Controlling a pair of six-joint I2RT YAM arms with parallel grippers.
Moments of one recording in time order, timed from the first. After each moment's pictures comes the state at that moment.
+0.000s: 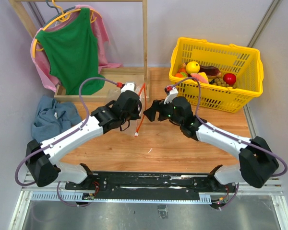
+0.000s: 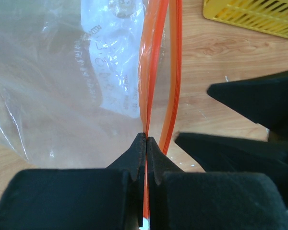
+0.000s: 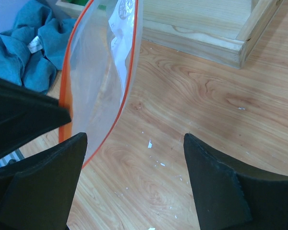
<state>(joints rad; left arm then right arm) -0.83 1.31 1.16 -0.53 -0.42 -0.61 0.71 1.33 0.79 0.25 -0.09 0.46</state>
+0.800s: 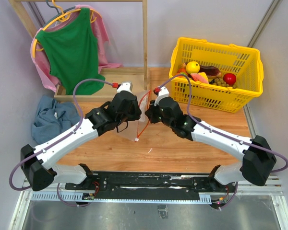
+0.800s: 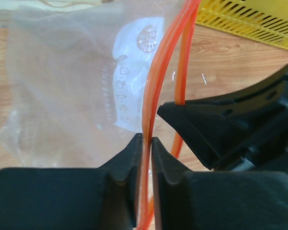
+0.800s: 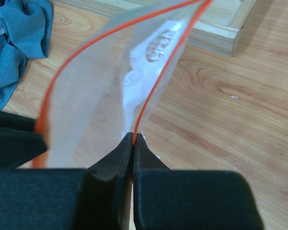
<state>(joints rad) -0.83 1.24 1.16 -0.54 -0.37 -0.67 0.87 1.38 0.97 -0.01 0.16 0.42</state>
